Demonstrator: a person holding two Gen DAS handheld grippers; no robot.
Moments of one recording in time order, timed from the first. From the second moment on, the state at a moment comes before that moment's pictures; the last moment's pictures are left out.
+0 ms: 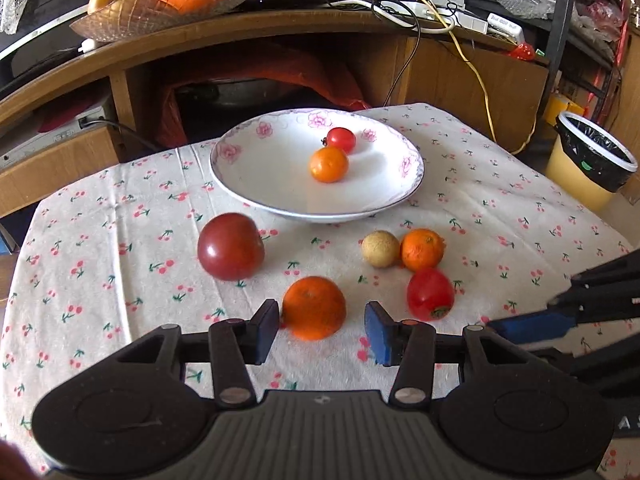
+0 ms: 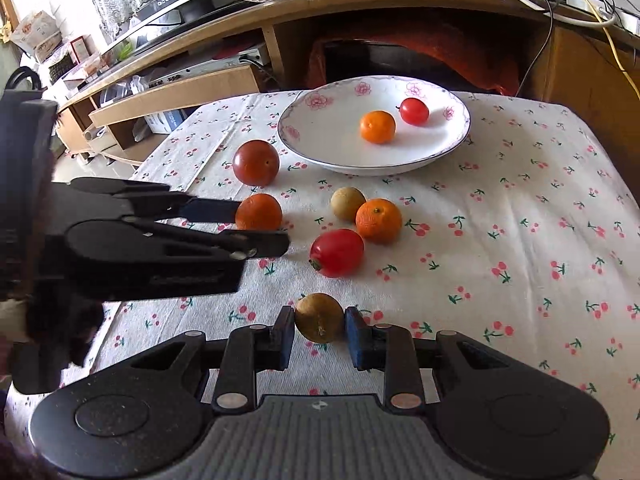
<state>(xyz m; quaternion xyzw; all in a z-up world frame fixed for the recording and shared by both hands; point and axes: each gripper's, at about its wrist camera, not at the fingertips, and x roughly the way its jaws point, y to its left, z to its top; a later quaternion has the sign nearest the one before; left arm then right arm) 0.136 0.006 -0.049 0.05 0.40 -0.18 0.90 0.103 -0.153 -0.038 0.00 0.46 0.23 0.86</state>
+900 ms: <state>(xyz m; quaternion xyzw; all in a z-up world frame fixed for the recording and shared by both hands) 0.092 0.000 -0.046 0.11 0.41 -0.22 0.88 0.100 -0.161 -0.037 -0.05 0.45 0.24 0.86</state>
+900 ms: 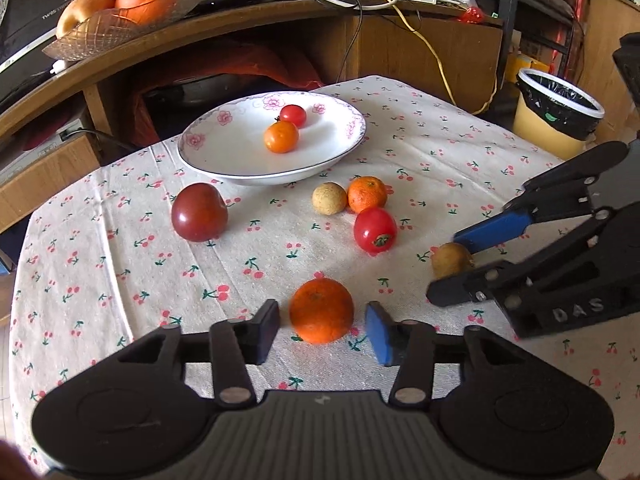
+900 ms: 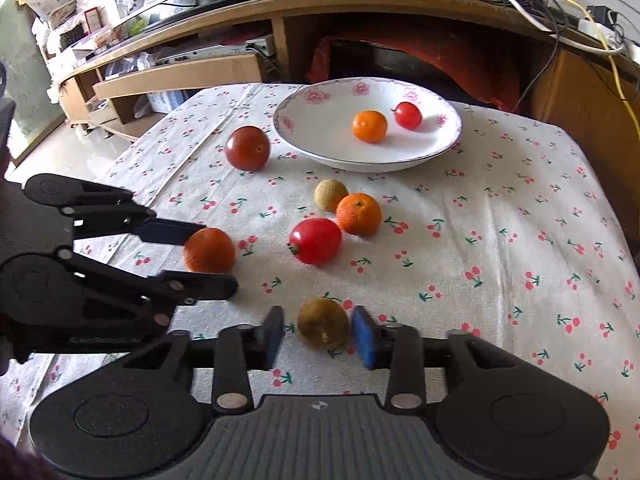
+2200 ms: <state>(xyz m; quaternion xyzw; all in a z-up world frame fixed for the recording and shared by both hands) 0.099 0.000 -0.025 0.06 0.40 -0.22 0.89 0.105 -0.149 -0.017 -0.04 0.43 0.24 0.87</state>
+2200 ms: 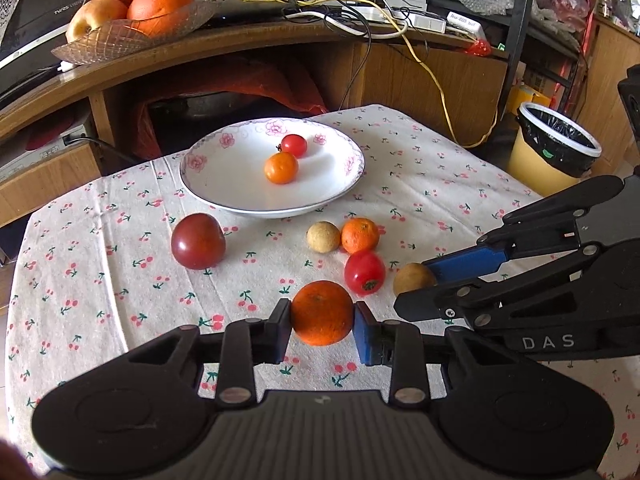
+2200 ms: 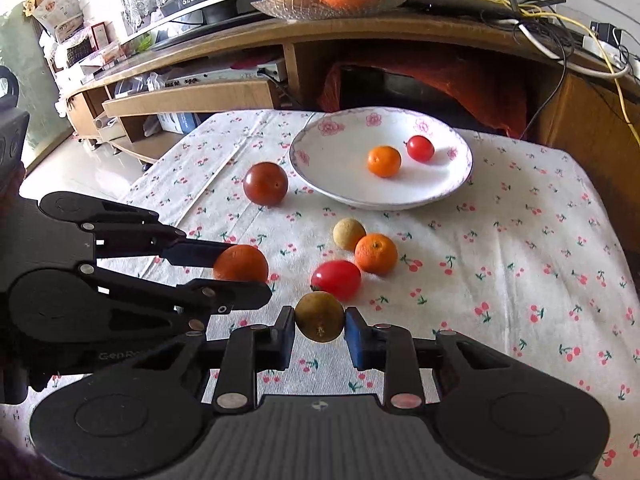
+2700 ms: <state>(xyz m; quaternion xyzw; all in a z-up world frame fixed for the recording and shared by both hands) 0.132 0.001 0.001 0.04 0.35 -0.19 0.91 0.133 -0.150 0.007 -0.02 0.38 0.23 0.89</state>
